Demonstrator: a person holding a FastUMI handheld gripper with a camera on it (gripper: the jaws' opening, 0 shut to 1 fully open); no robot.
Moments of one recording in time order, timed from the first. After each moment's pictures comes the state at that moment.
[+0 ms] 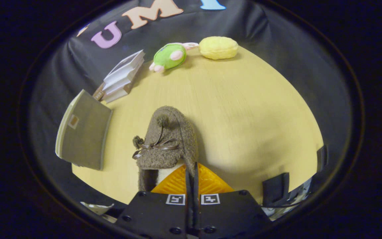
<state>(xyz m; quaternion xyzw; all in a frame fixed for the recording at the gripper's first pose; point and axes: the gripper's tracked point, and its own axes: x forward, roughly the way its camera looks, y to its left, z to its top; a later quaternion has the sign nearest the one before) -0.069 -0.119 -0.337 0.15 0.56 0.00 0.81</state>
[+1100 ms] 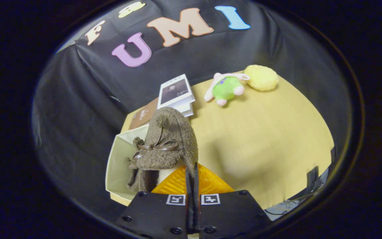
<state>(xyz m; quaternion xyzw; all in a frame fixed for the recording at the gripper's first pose) 0.021 0.087 -0.200 0.20 0.48 0.04 0.85</state>
